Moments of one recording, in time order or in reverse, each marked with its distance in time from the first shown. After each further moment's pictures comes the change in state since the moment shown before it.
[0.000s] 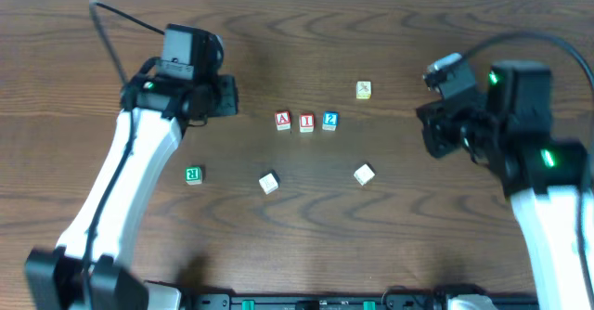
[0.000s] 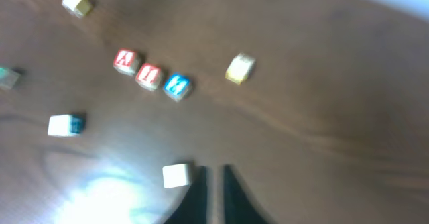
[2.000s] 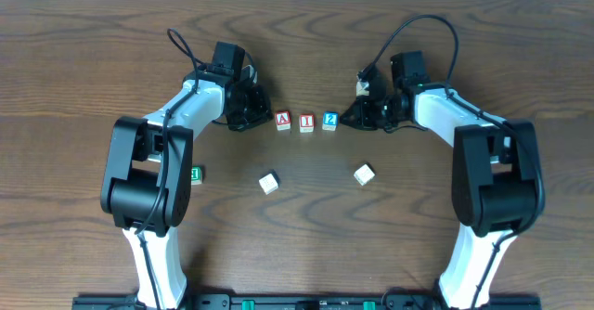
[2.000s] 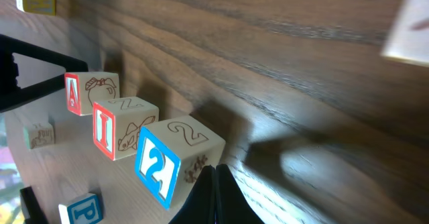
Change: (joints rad) left arm -0.016 0.515 -0.001 0.323 0.323 -0.285; right arm 0.106 0.822 -0.012 0.533 -0.330 0.414
